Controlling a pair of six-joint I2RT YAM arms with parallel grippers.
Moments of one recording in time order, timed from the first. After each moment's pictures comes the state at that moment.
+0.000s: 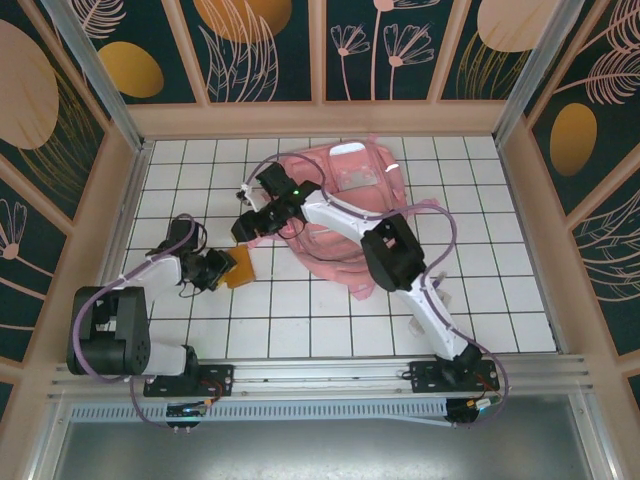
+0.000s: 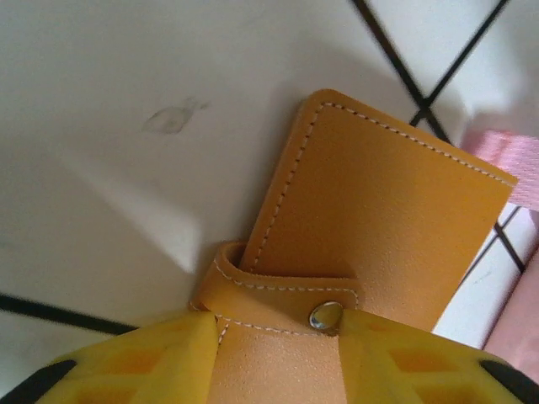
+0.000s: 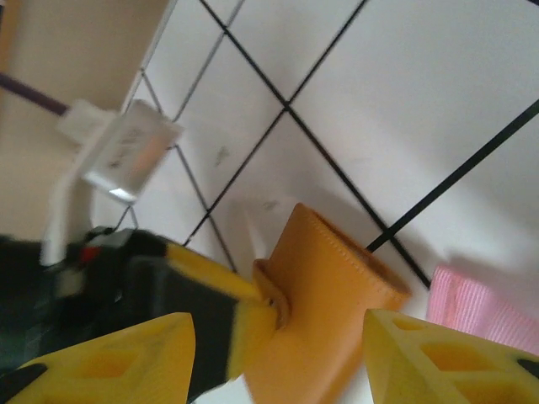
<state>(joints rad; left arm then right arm) -0.02 1.40 0.60 -0.38 0.37 -0.84 0.84 2.47 2.14 -0.59 -0.69 0.32</state>
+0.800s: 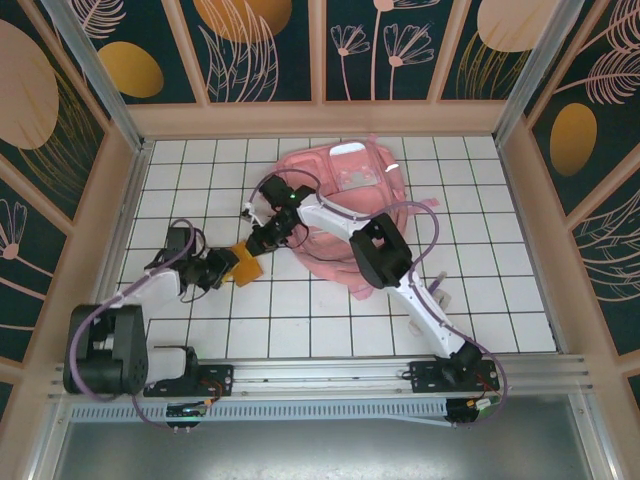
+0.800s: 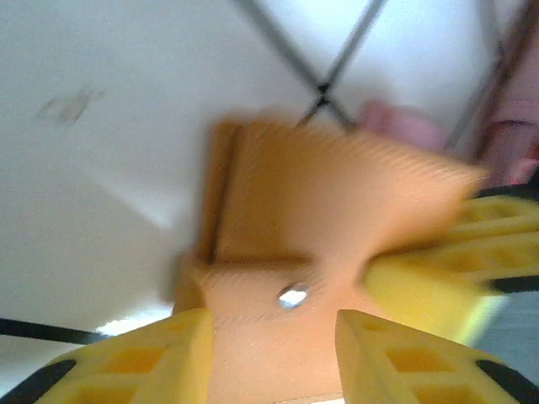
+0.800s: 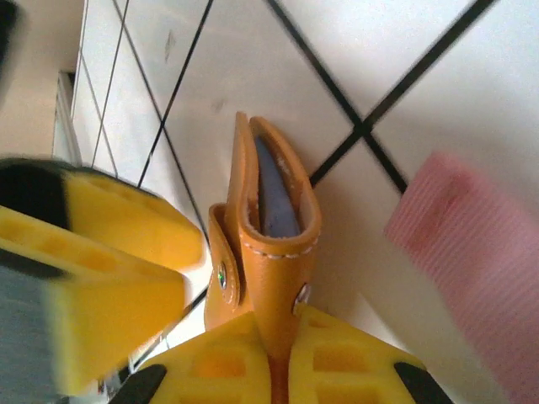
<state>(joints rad) -0.02 1.25 0.50 -0.22 0.43 -0.88 0.82 2.56 2.16 -0.75 -0.87 0.20</state>
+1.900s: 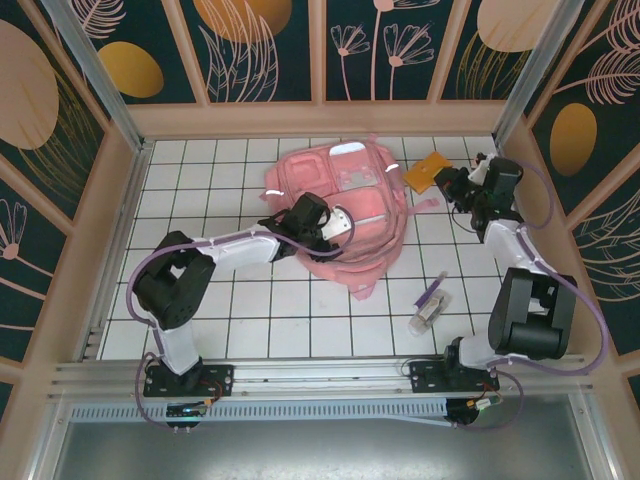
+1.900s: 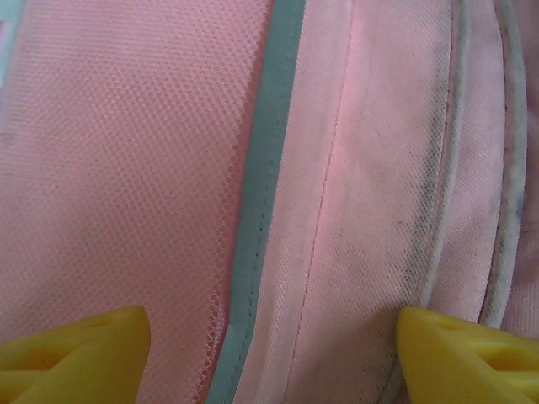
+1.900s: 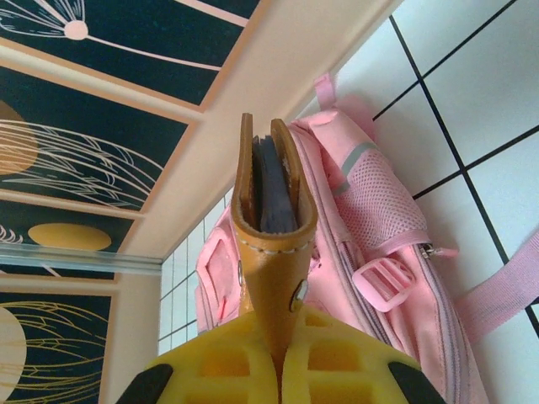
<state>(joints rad) -0.75 1.83 1.15 -0.12 0.06 0.44 -0.15 1.44 0.92 0.07 -0.62 0.81</state>
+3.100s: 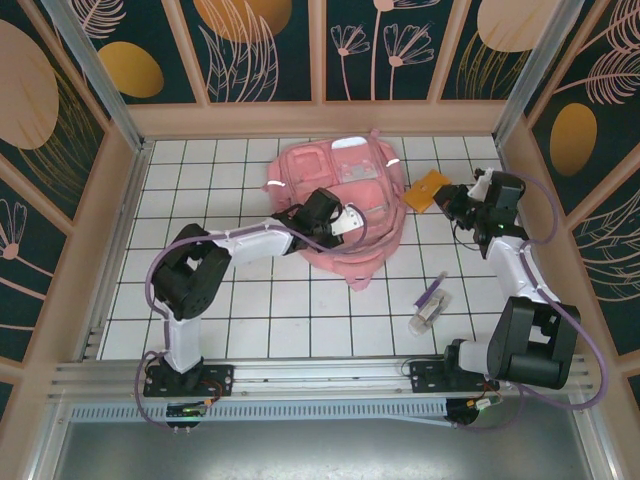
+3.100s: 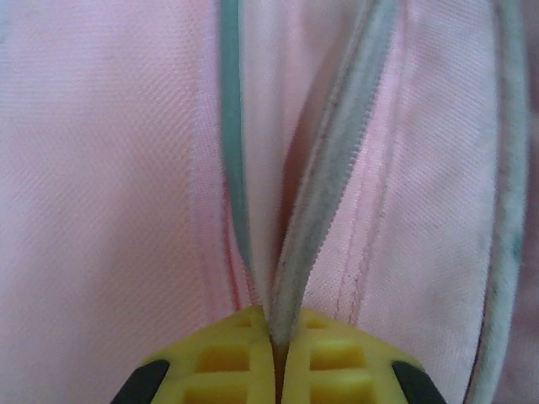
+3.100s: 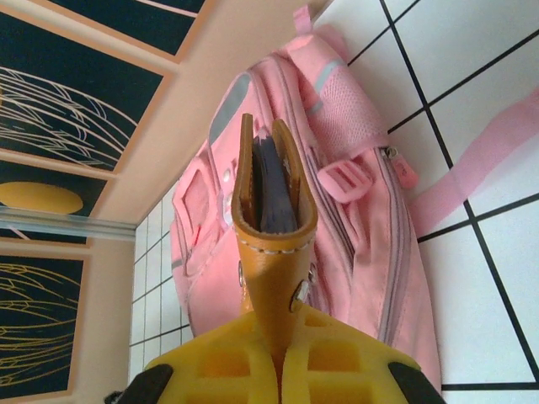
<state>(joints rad) -0.77 1.93 1.28 -0.15 -0.05 0.52 -0.16 1.29 0.82 -0.09 -0.64 0.70</state>
